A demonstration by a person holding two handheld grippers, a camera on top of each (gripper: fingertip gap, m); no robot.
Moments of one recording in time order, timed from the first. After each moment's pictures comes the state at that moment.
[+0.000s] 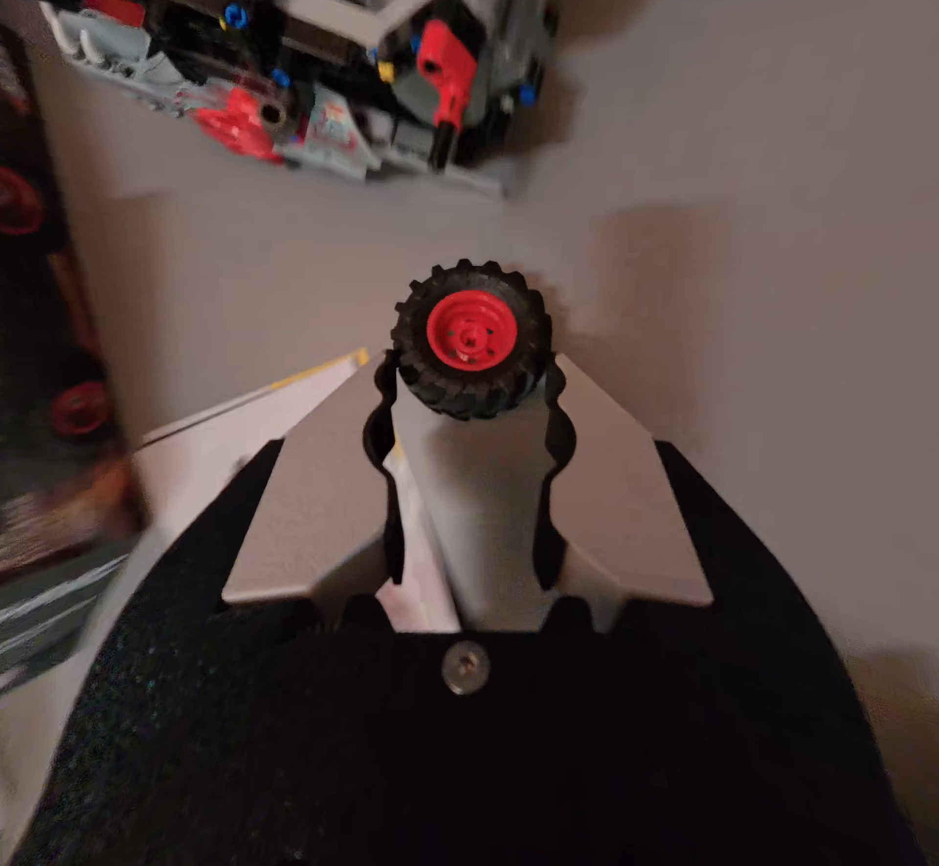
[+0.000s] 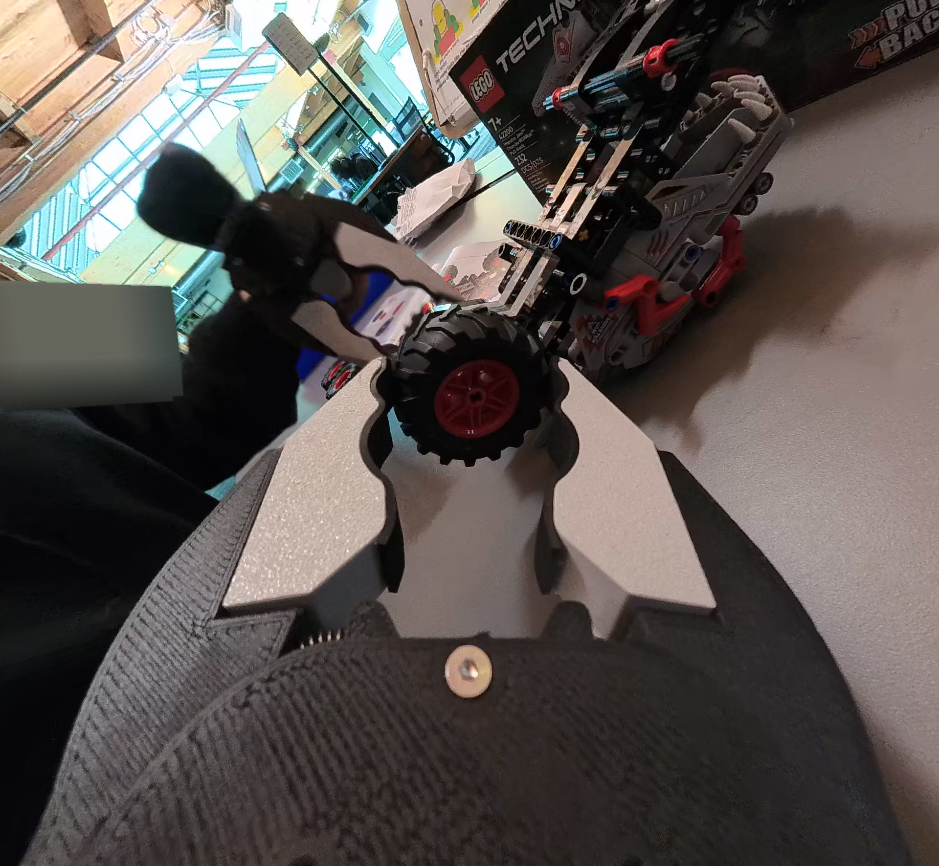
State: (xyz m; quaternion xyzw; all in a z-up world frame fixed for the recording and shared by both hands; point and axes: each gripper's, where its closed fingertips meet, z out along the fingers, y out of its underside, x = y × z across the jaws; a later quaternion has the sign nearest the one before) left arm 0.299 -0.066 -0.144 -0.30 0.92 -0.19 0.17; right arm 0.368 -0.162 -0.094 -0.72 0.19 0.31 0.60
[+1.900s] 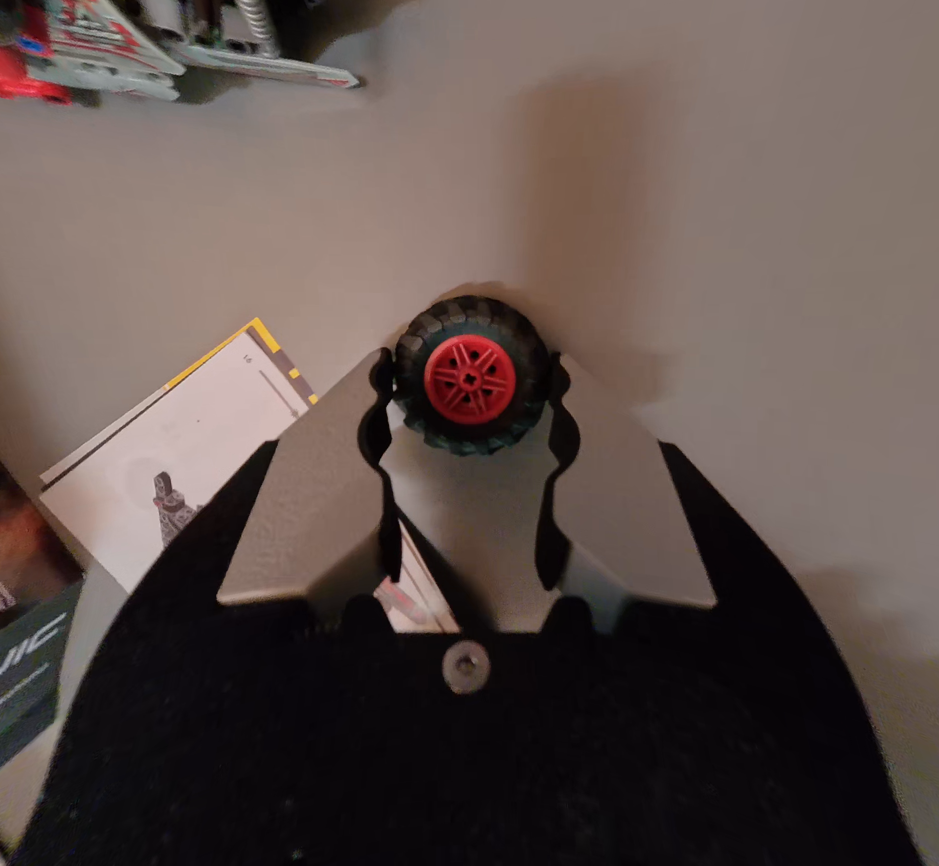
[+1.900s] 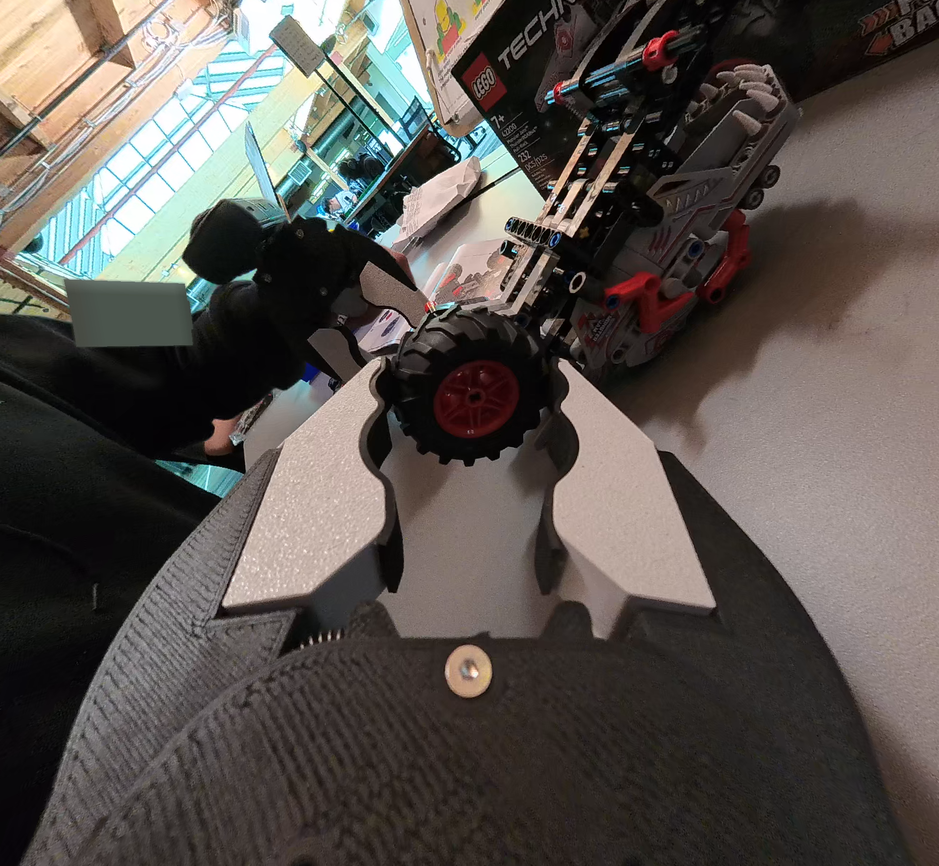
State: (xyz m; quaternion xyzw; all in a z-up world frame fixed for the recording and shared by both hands) left arm 0.263 -0.069 -0.168 -0.23 0.95 -0.19 0.07; right arm 0.366 -0.162 -0.094 -0.71 0.19 0.32 0.59
